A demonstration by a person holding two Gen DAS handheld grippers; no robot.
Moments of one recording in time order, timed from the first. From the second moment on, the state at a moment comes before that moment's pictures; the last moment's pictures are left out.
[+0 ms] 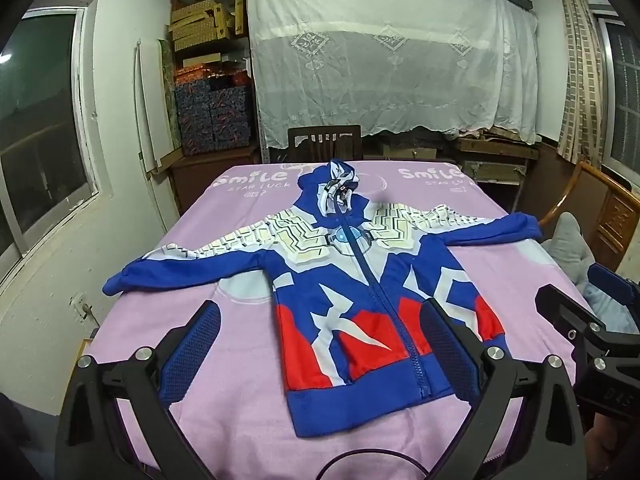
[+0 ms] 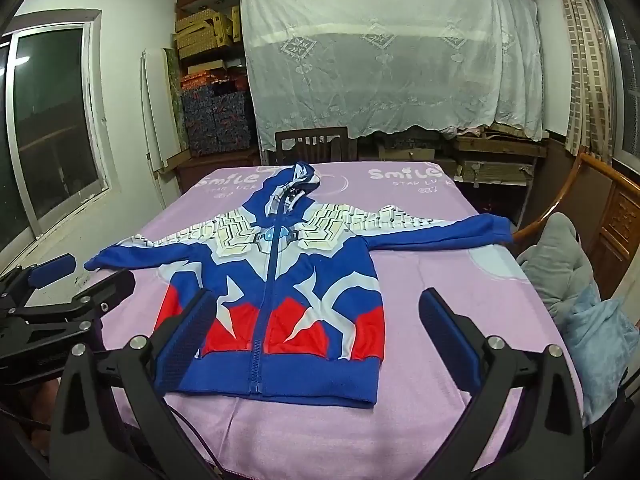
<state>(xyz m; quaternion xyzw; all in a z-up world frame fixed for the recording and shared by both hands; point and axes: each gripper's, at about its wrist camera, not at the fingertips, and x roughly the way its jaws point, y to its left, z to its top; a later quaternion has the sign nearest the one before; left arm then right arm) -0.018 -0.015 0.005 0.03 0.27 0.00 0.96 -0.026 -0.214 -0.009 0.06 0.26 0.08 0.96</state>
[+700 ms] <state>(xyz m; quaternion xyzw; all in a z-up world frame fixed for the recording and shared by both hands) -0.018 -0.012 0.003 0.03 0.27 0.01 0.96 -0.025 -0.203 -0.010 0.06 0.27 0.08 0.96</state>
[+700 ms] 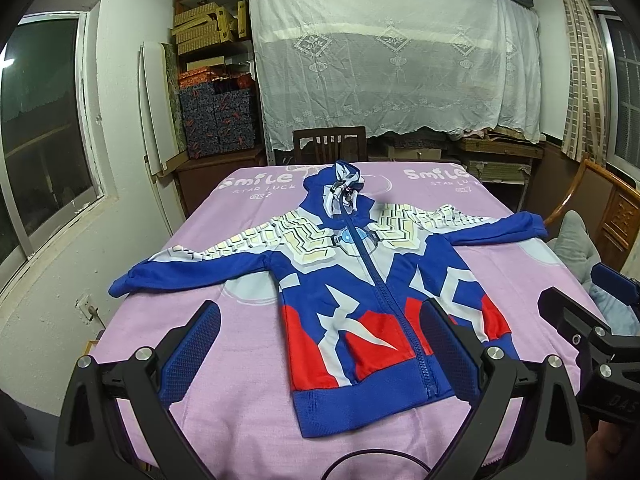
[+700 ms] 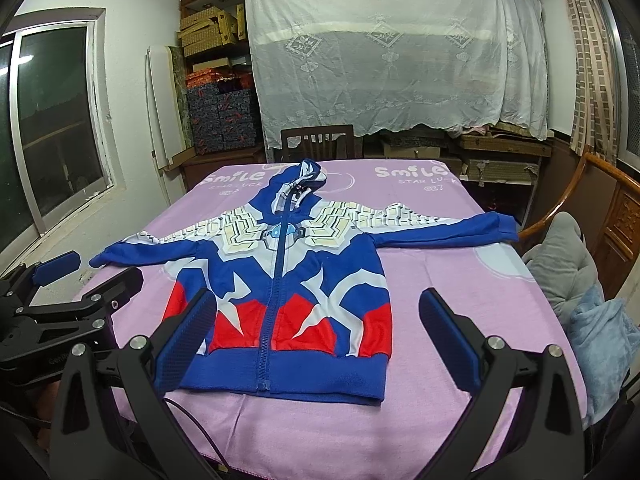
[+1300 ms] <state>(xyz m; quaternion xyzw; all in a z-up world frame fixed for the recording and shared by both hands) -0.018 -0.013 0.003 0.03 0.27 0.01 0.96 -0.027 -0.200 -0.008 0.06 0.27 0.09 0.96</state>
